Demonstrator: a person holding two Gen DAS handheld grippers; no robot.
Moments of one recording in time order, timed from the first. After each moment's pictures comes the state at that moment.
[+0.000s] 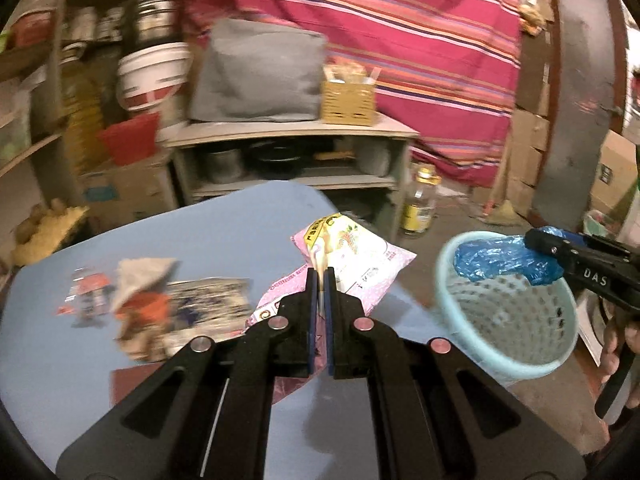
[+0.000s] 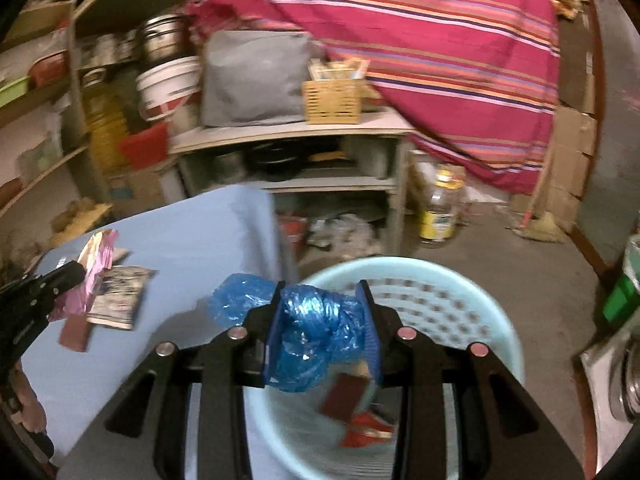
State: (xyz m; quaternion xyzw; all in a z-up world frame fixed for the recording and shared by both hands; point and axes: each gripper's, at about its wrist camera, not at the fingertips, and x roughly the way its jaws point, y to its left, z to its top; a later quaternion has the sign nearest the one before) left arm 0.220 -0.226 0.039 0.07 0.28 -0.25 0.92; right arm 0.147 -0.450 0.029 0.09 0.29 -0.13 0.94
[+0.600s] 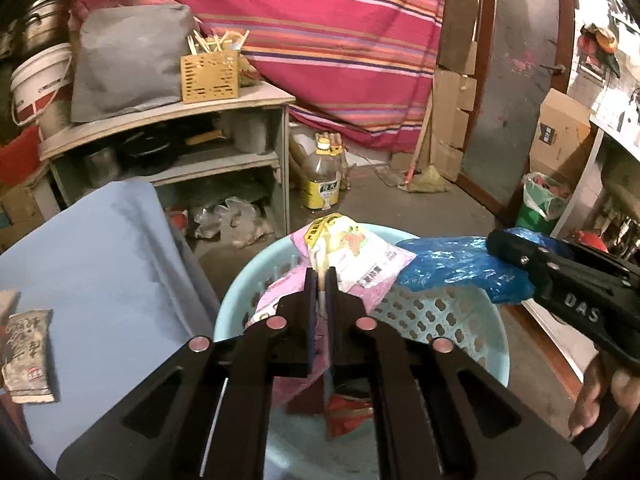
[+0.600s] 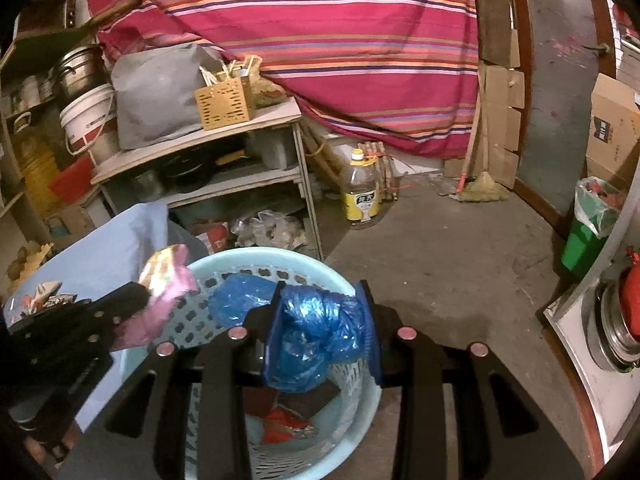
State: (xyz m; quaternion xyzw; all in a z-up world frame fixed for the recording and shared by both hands) left arm 0.201 -0.410 0.001 0.09 0.32 -0.37 0.87; right arm 0.103 -0.562 0.004 0.15 0.29 -0.24 0.91
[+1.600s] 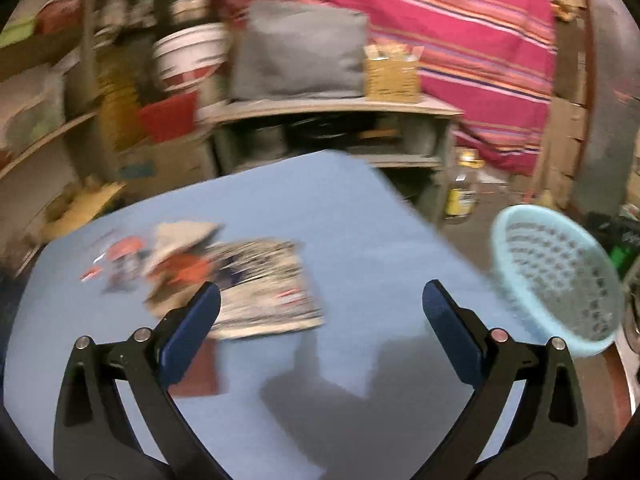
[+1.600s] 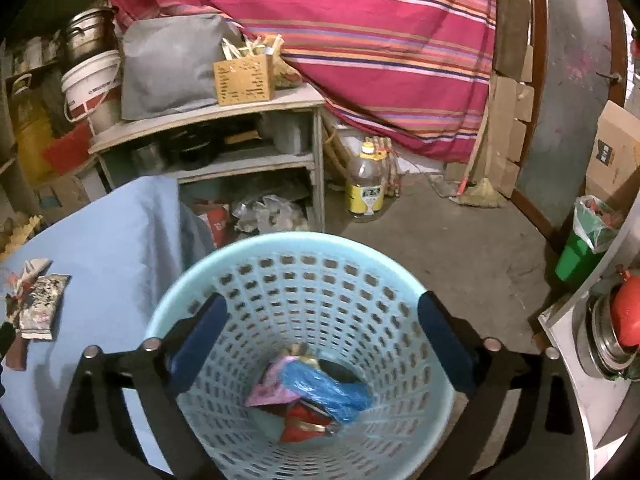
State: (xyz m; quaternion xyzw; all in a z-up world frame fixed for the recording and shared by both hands) left arm 0.228 -0.171 0.006 0.08 0.31 -0.15 0.94; right arm 0.149 -0.495 0.002 0.11 0.32 -0.25 0.91
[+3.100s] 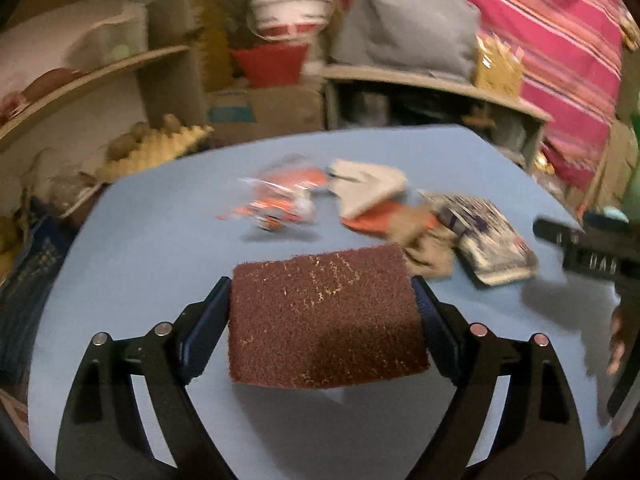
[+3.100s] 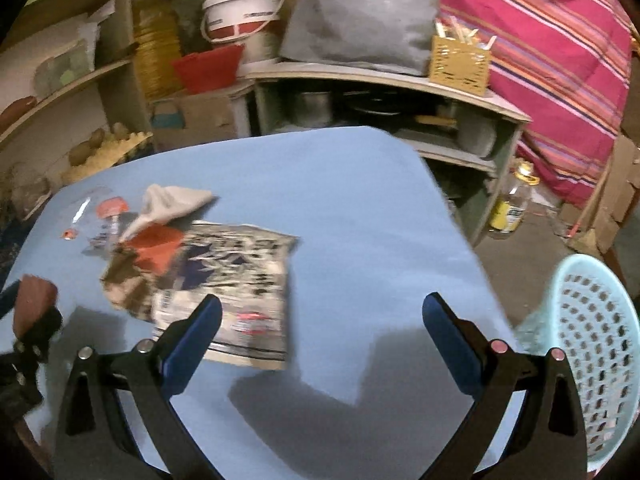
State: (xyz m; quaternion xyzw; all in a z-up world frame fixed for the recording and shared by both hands) left arm 0.271 0.010 -0.016 0.04 0.34 -0.06 0.94; right arm 0.287 -0.227 -0.028 0.04 0.37 -0.06 0.93
